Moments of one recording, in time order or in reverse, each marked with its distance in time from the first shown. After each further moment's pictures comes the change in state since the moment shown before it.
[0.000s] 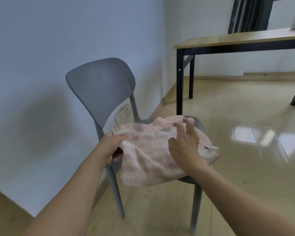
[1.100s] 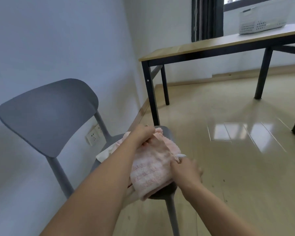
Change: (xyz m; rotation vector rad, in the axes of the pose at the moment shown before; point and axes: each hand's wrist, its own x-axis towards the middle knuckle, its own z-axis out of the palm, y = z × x) left_hand 0.022 0.053 0.214 0.628 -0.230 0.101; right_hand -0.021 0.080 -0.043 0.161 -0.174 0.683
